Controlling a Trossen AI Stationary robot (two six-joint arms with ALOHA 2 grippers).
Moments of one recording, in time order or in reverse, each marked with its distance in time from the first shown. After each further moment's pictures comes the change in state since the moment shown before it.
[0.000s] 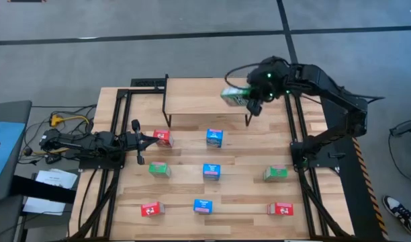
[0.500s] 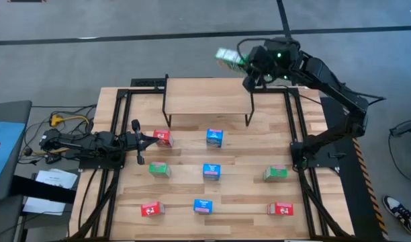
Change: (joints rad) left arm 0.000 0.000 0.000 0.000 0.000 0.000; right arm -0.139 0.001 0.000 0.397 0.102 -0.321
